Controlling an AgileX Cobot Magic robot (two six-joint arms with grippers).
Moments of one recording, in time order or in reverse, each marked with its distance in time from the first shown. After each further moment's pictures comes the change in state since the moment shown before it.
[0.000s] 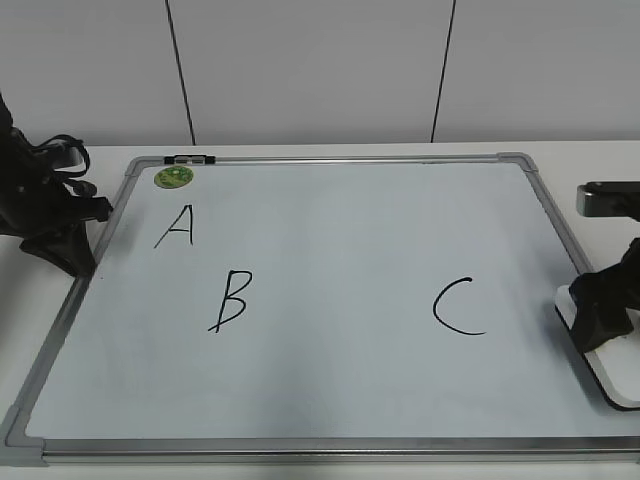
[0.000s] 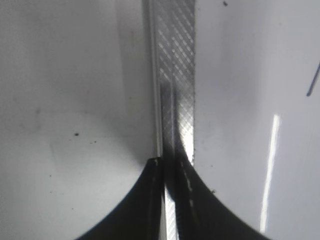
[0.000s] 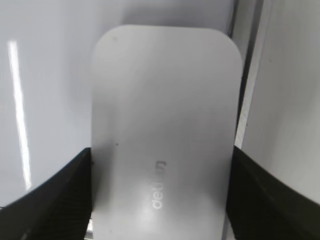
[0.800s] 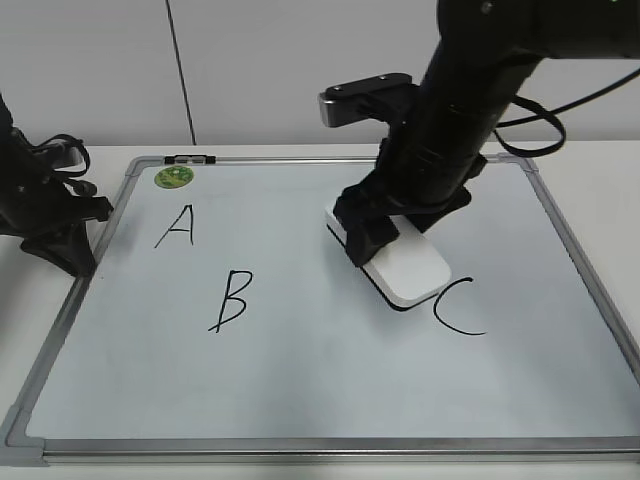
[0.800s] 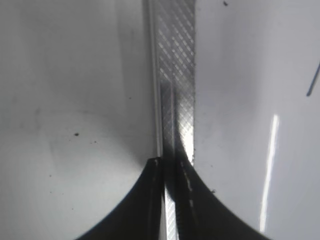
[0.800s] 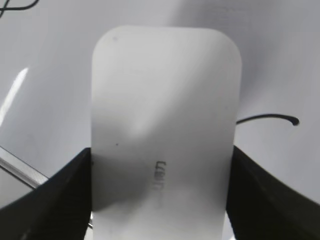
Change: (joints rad) left arm 0.000 0.000 0.000 -0.002 0.000 0.000; right arm 0.488 0.139 -0.522 0.006 0.227 0.027
